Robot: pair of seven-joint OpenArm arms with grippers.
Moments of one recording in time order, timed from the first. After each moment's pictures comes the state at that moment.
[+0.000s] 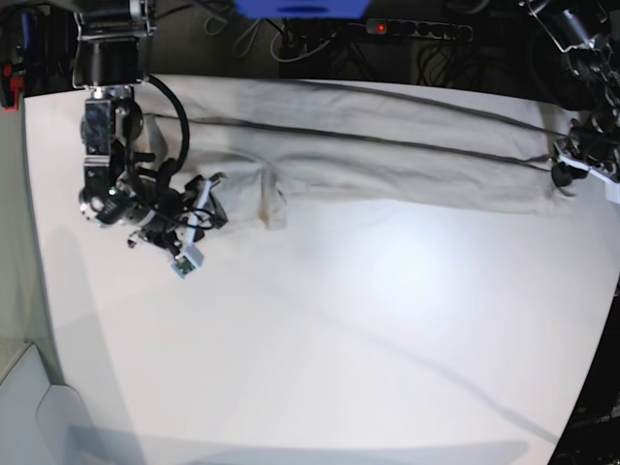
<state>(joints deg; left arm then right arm) 4.9 -18.6 -45.1 69.7 -25.0 -33.8 42.9 4.5 8.8 4.7 84.1 11.1 39.9 -51.9</state>
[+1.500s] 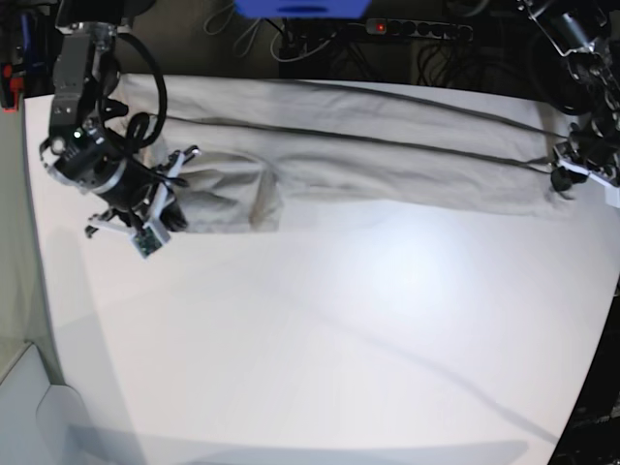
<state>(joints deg) 3.8 -18.4 -45.1 69.7 -25.0 -33.8 43.3 -8.8 8.9 11.6 111.8 10.9 40.1 -53.3</state>
